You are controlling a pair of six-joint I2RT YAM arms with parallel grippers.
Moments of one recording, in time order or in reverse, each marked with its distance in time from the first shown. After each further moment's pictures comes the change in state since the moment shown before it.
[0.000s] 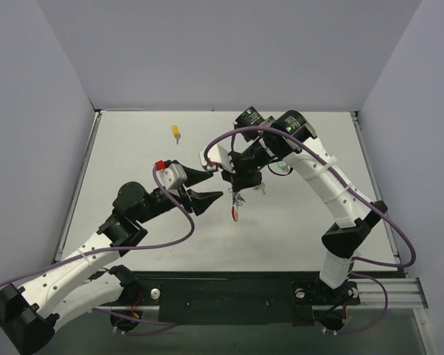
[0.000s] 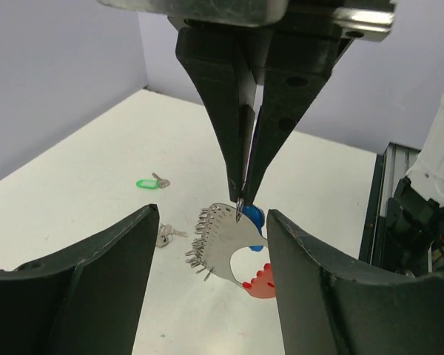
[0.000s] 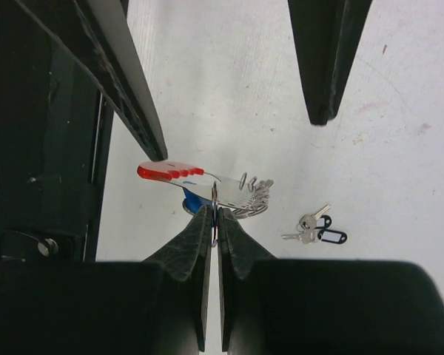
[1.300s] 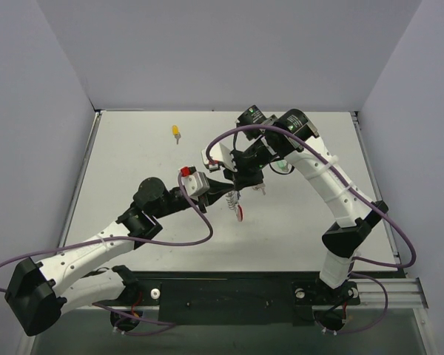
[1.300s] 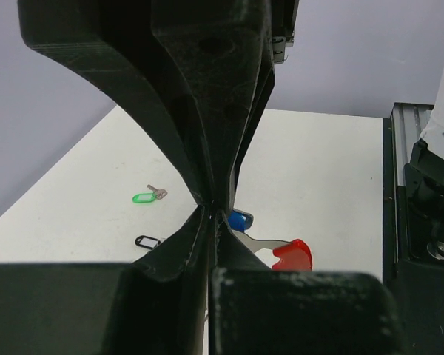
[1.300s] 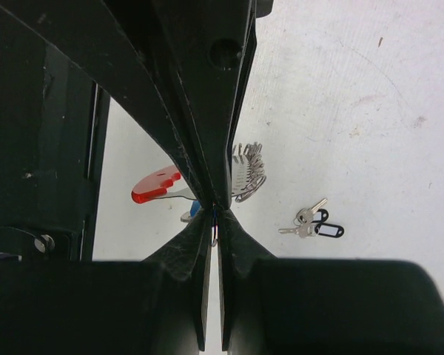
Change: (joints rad) left arm -0.075 0.198 0.044 0.085 0.063 0.192; right arm 0.006 -0.001 0.007 -0.011 0.019 -0.022
